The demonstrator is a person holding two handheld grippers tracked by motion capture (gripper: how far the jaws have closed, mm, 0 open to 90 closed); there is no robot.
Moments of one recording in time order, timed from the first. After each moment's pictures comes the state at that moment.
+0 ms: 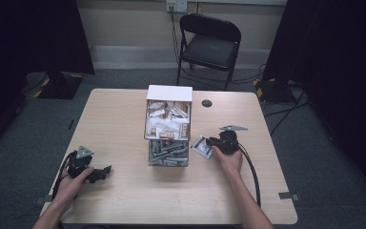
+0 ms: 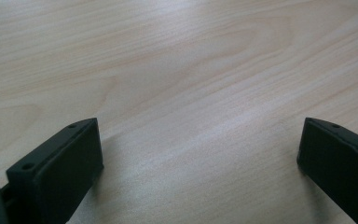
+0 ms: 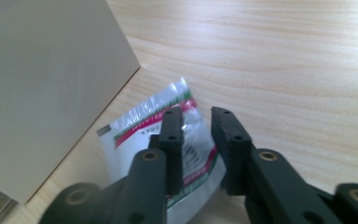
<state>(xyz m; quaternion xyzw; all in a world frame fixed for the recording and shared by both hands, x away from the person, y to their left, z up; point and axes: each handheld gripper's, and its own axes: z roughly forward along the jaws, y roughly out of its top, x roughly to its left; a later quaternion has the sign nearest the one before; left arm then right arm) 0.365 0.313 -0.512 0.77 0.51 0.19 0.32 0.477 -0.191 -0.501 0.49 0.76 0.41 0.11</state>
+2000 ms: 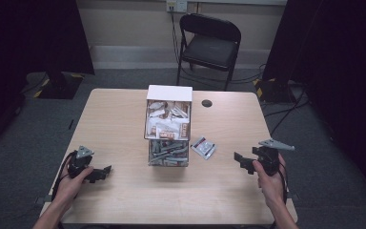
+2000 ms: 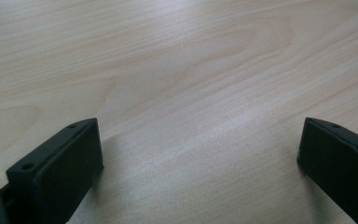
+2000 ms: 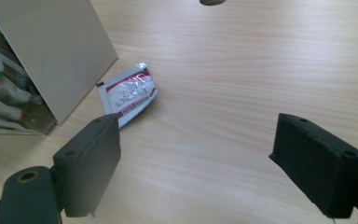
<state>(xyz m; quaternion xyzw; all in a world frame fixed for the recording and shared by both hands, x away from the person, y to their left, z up) 0.366 0.313 -0.513 0.77 0.51 0.19 0.32 0.379 -0.277 -0.436 0.52 0.72 0.41 0.18</state>
